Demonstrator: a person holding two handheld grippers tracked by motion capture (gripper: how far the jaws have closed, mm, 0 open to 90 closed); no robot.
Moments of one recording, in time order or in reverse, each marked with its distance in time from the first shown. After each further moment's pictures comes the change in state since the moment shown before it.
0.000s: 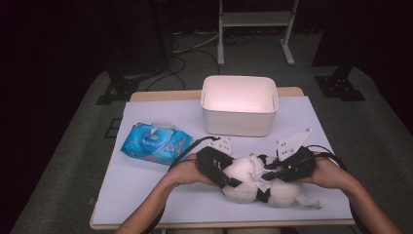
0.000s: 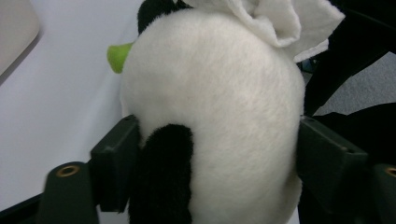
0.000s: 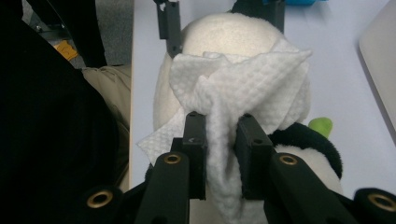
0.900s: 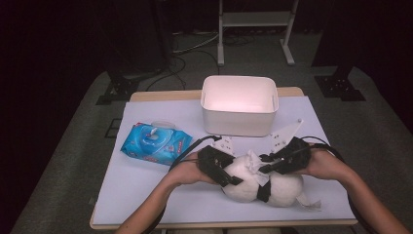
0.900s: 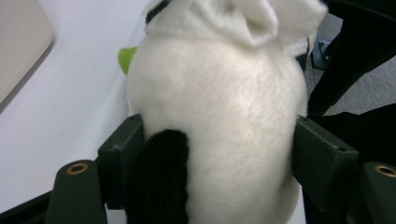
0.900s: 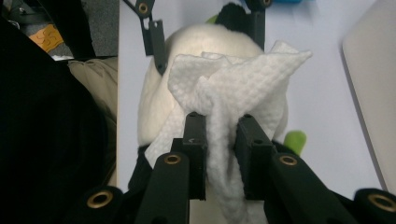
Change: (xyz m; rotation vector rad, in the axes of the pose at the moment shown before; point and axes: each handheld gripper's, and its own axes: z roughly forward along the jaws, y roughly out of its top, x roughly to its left) left arm -0.003 0.008 -0.001 0.018 0.041 0.021; right arm -0.010 0.021 -0.006 0.071 -0.029 -0.004
